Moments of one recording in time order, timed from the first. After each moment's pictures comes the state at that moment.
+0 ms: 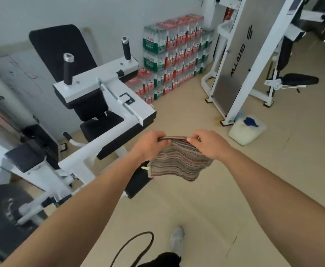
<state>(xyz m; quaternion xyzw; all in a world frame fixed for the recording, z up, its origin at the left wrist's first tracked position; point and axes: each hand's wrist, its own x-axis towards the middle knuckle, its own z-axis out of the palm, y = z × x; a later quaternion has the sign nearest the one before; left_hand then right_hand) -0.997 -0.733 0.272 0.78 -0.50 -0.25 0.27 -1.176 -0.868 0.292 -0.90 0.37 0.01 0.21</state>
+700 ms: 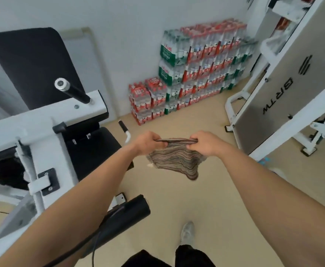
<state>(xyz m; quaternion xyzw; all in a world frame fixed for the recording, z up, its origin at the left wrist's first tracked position) -0.798 -1.179 0.247 0.82 -0.38 -0.34 0.26 -0.947 -1.357 0.279 -0.92 0.23 0.17 0.26</state>
